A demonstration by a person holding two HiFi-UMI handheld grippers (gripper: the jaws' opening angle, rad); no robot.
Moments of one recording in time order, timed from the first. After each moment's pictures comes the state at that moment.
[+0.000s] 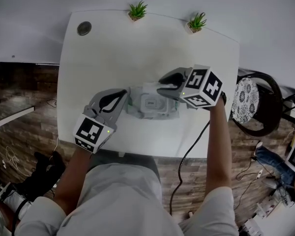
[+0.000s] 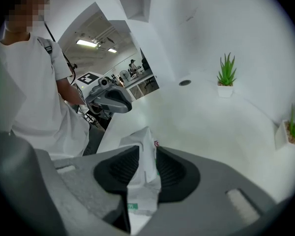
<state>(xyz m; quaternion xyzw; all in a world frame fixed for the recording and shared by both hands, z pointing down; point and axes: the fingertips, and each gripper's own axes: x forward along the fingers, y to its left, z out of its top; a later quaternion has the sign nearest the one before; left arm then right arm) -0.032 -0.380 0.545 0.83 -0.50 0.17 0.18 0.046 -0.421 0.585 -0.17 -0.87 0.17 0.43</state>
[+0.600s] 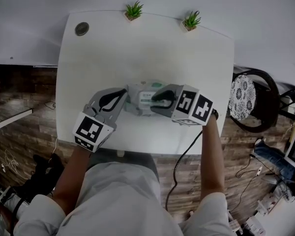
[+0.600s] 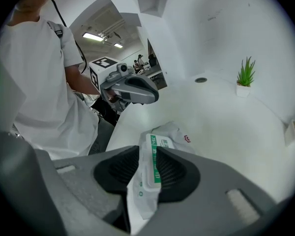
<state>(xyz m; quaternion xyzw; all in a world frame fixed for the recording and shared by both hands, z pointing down) -0.024 -0.374 0.537 0.84 -0.49 0.17 0.17 0.059 -0.351 0.579 -0.20 -0.87 0.13 0.44</state>
